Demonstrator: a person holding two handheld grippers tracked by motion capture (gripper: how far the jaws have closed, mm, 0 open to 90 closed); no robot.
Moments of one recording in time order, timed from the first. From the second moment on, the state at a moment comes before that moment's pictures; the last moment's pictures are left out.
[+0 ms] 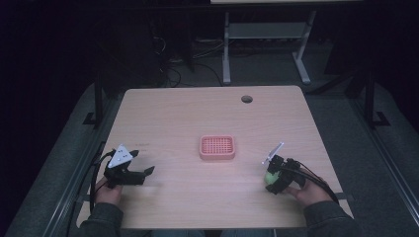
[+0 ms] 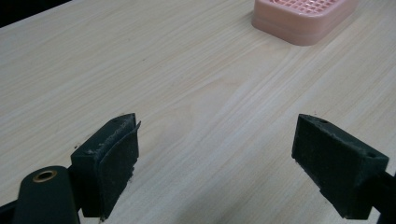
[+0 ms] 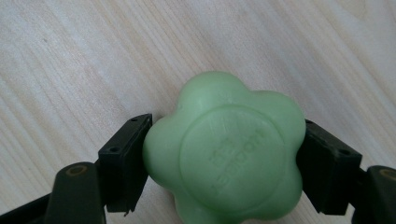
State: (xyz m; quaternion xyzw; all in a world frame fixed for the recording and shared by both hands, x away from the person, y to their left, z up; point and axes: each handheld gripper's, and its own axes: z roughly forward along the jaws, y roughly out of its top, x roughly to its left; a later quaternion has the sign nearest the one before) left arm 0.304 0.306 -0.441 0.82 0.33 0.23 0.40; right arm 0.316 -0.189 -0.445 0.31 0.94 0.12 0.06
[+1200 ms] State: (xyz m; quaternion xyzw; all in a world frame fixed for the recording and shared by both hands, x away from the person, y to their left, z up) left arm 0.305 0.305 -0.441 0.82 0.34 0.23 0.40; right arm 0.344 -0.168 -0.413 0.29 0.94 0.18 0.04
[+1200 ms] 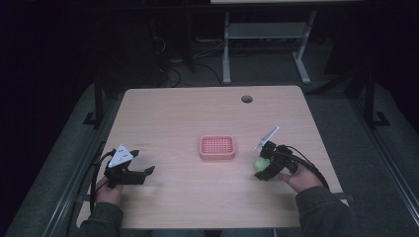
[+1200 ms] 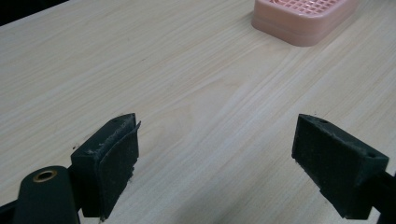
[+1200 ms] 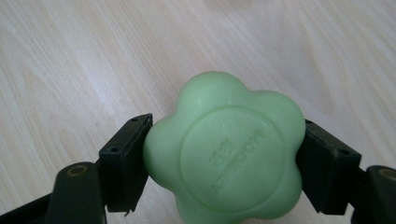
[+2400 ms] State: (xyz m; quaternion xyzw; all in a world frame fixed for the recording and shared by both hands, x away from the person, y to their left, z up) left arm 0.305 0.306 -0.440 0.81 0.34 0.23 0.41; right arm 0.380 -0.109 -0.389 0.24 0.95 0.18 0.04
